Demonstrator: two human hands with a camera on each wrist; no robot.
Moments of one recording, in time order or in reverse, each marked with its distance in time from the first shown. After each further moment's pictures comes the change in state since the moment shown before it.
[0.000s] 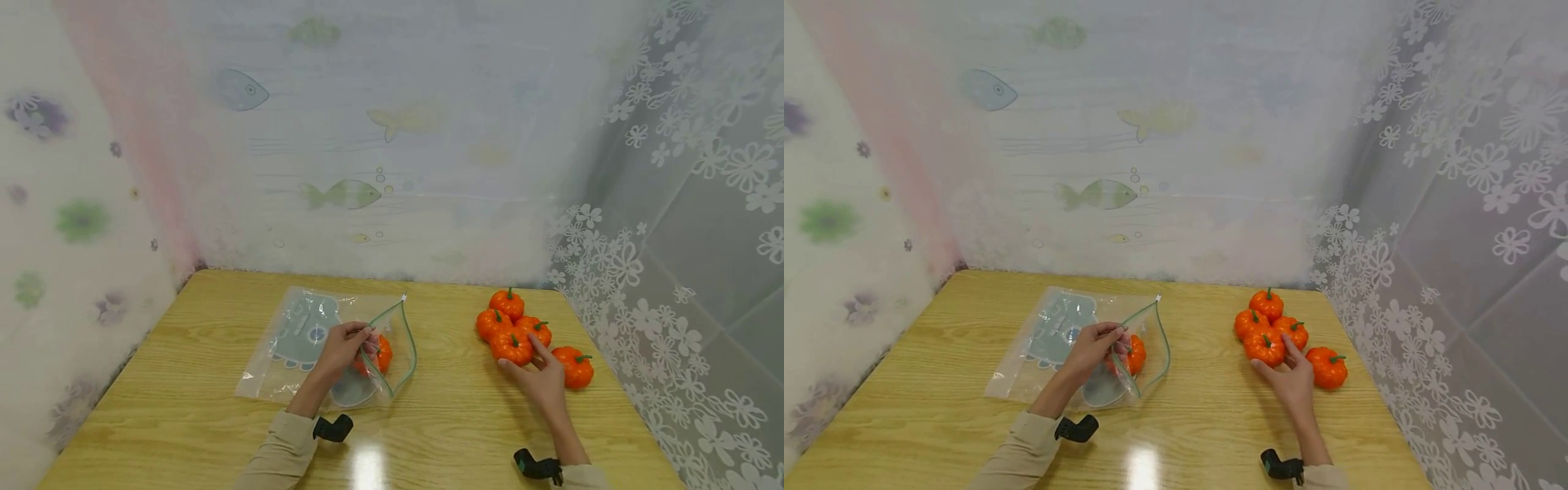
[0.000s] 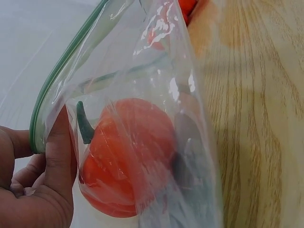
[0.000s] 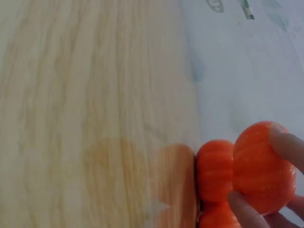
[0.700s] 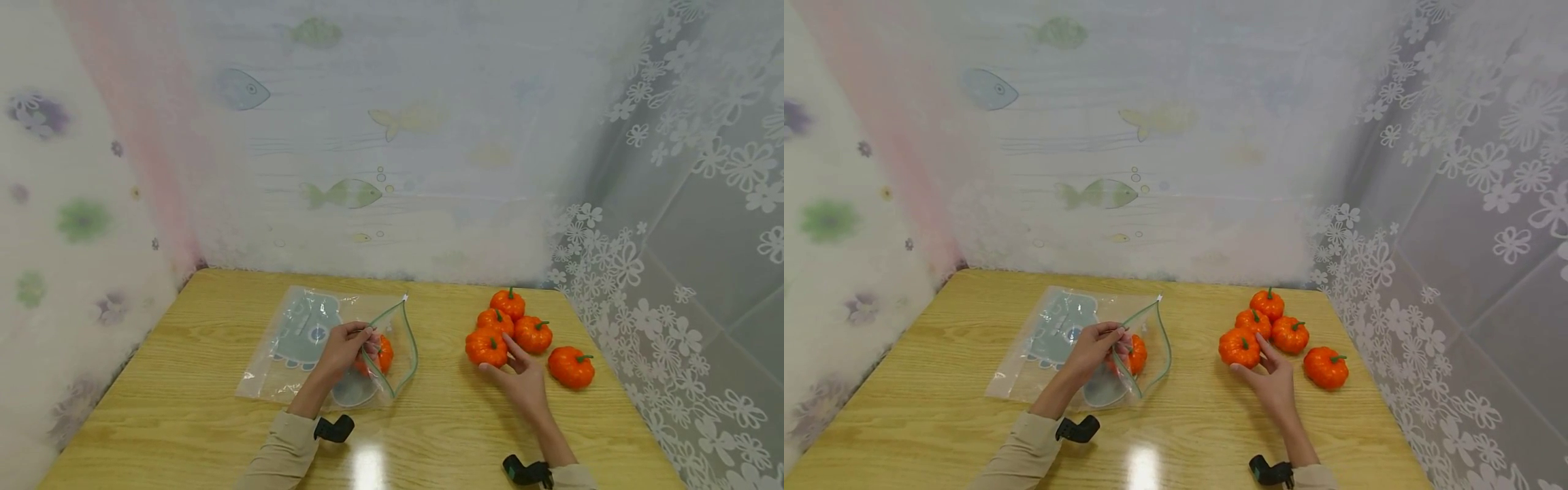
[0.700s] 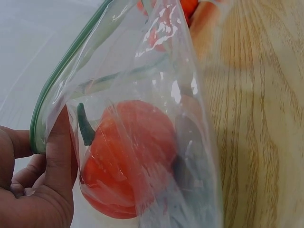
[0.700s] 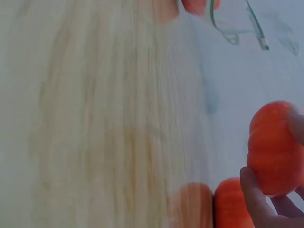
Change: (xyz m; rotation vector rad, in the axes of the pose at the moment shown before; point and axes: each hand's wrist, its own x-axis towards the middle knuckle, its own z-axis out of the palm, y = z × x) left_hand -0.002 0.001 0.001 -0.010 -0.021 -0.004; right_hand -0.004 0.003 0.029 0.133 -0.115 -0.014
